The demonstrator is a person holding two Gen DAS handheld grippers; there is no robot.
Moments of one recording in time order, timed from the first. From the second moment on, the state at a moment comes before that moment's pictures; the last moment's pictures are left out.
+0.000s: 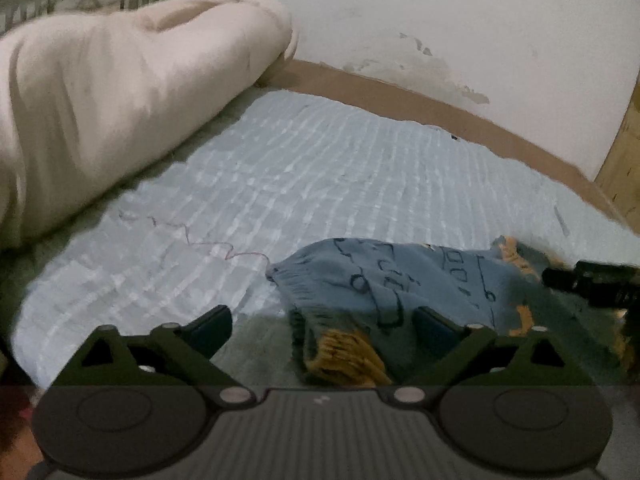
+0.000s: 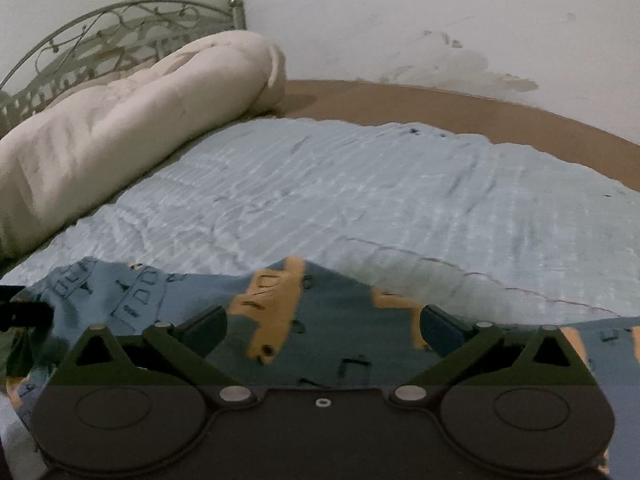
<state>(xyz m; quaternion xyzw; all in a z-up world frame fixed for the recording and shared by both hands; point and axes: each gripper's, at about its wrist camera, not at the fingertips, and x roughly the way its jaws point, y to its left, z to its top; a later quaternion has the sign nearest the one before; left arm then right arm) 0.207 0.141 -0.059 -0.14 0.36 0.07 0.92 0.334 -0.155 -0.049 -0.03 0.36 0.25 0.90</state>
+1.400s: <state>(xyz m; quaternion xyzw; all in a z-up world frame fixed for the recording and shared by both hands) 0.206 0.119 -0.023 -0.10 0.37 0.11 0.92 0.338 -0.168 -0.053 -0.08 0.35 0.14 0.92</state>
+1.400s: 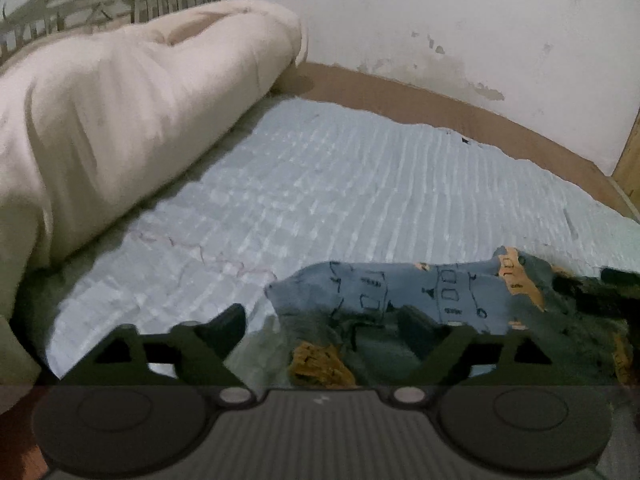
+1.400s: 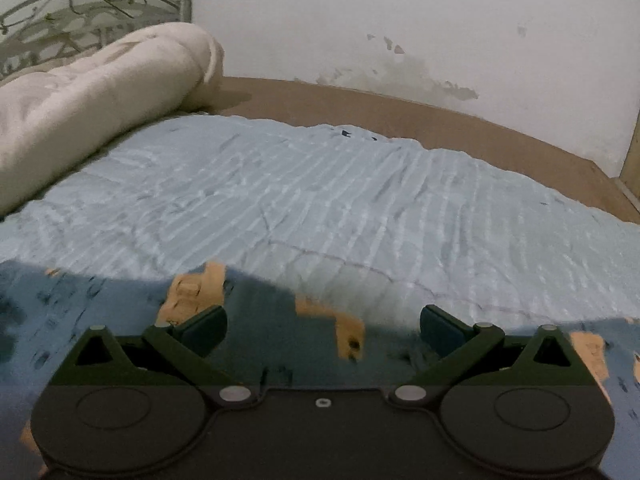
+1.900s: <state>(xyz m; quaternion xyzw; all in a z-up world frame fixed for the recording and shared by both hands) 0.220 0.030 0.002 -0.04 0.36 0.05 0.93 0.250 -0.241 -0.049 -0.07 0.36 0.17 0.91</state>
